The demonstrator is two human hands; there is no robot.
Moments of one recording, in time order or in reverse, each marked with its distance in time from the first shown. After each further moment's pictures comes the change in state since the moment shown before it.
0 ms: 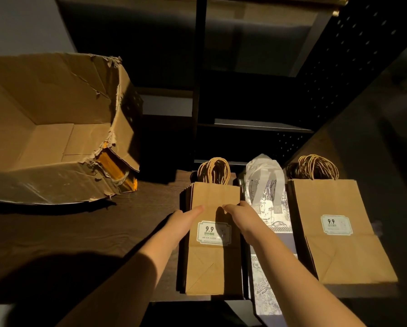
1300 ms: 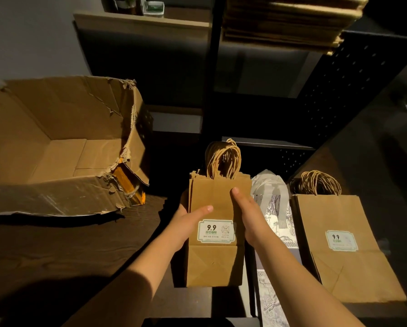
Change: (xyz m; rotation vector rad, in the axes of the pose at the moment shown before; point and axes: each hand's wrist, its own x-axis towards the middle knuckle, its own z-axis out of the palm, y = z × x) left_hand -0.022 0.022 -0.020 -0.229 -0.108 0.361; right_hand -0.005 -0.025 0.002 0.391 -0.145 -0.293
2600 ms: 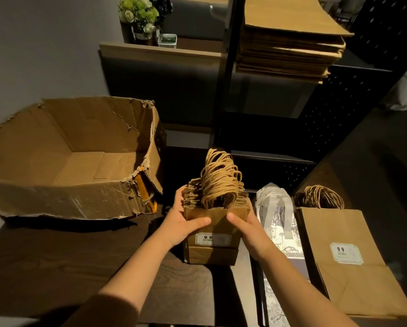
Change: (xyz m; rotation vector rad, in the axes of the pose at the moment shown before) left_hand -0.021 0.018 -0.045 0.200 -0.077 0.481; right_hand -0.031 -0.003 0.015 -0.163 -0.221 -0.255
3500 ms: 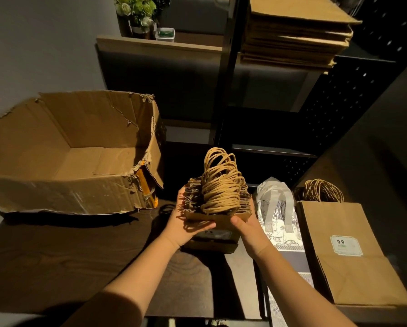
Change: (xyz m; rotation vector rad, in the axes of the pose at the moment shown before) left_hand -0.015 -0.006 0.012 -0.359 -0.018 0.027; right_hand -0.008 0.015 0.010 0.053 0.062 -0.011
